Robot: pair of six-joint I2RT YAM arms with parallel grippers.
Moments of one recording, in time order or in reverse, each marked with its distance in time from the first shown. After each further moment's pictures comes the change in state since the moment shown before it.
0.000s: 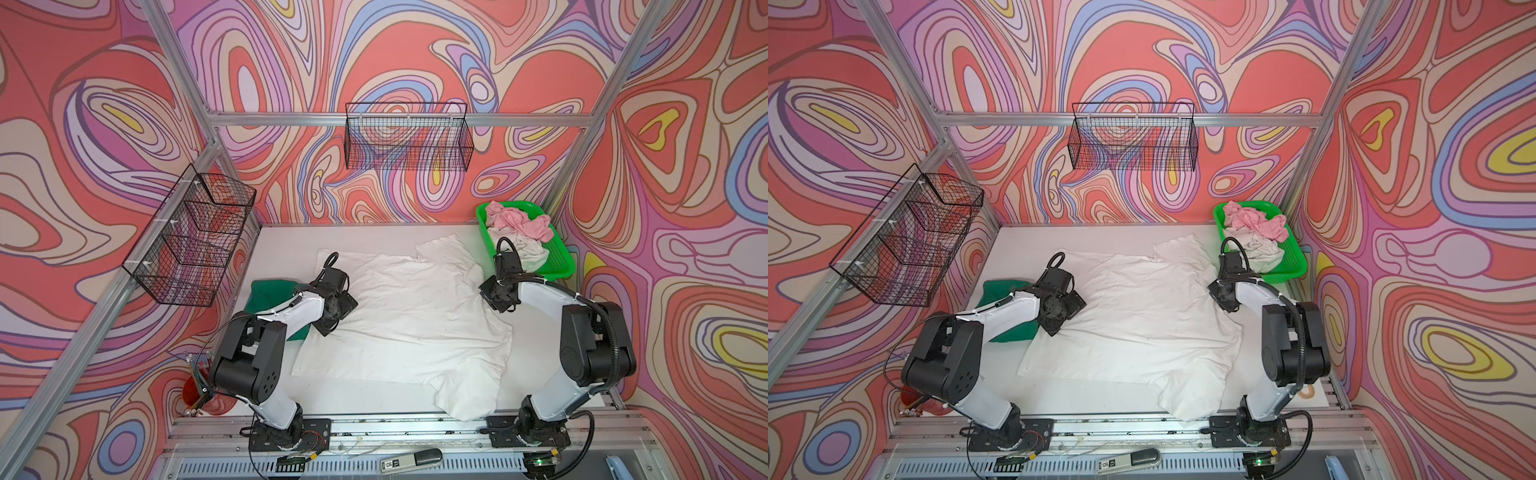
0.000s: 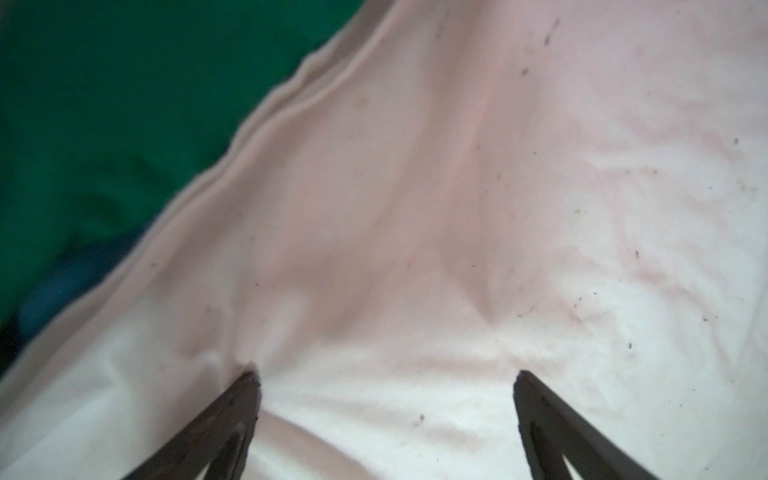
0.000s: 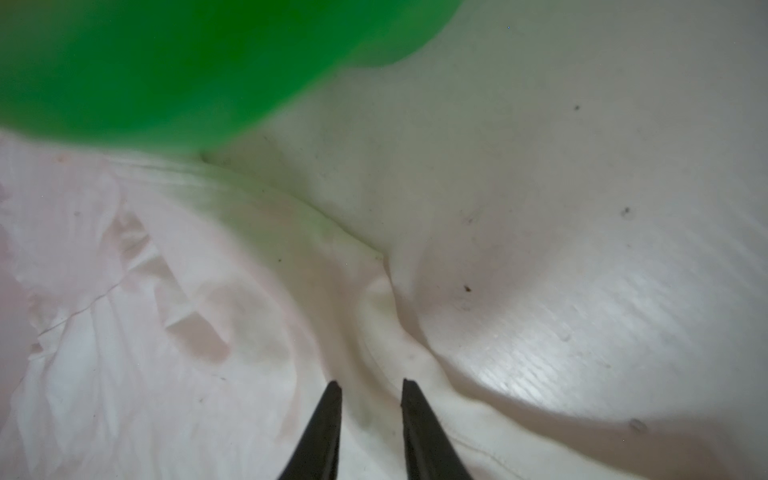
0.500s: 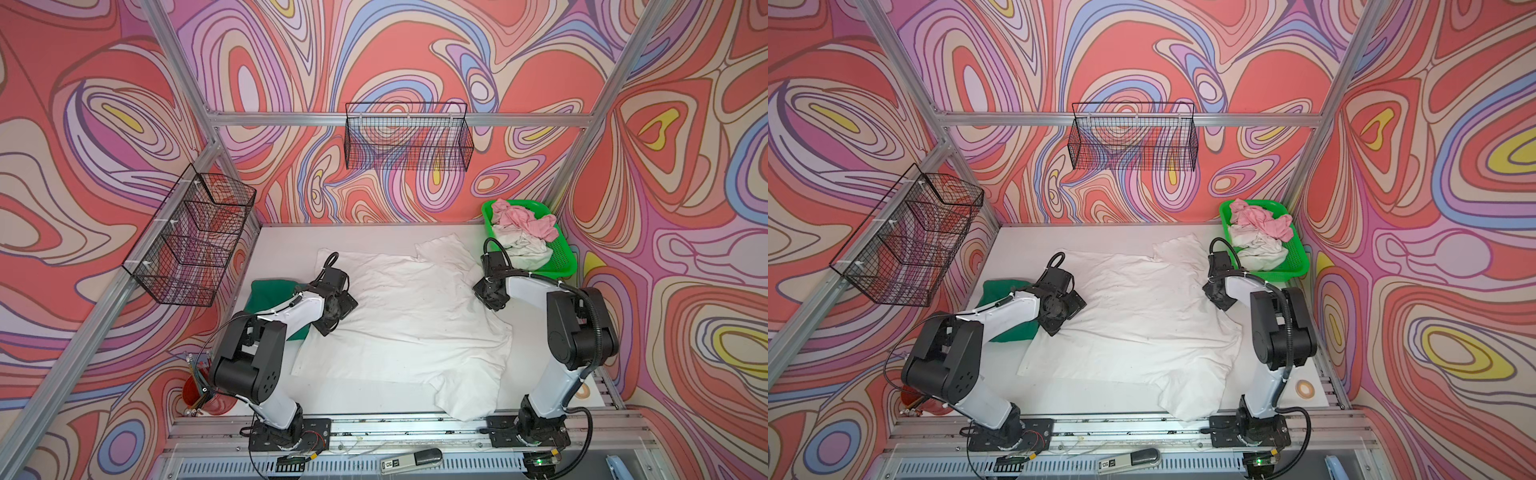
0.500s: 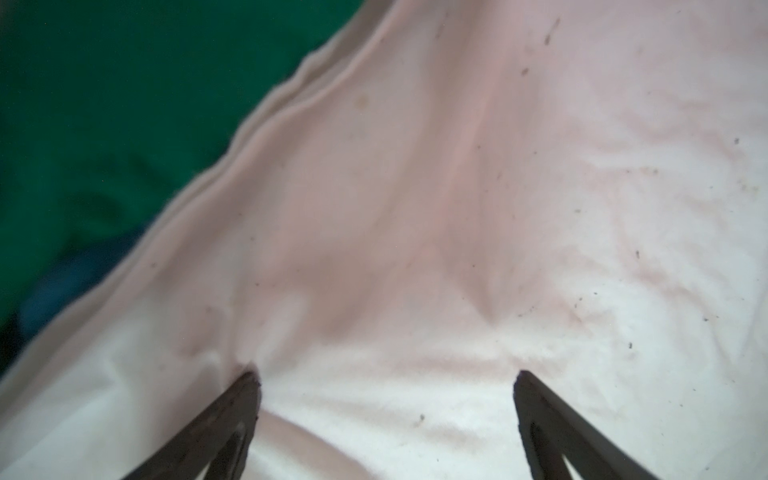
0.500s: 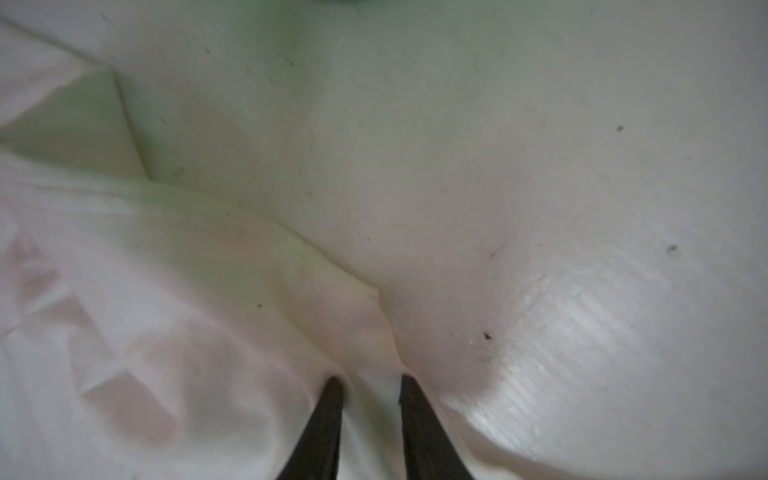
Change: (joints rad) left arm 0.000 0.000 0.000 0.000 0.000 0.000; right arm 0.048 0.116 0.070 -0.023 0.129 -0.014
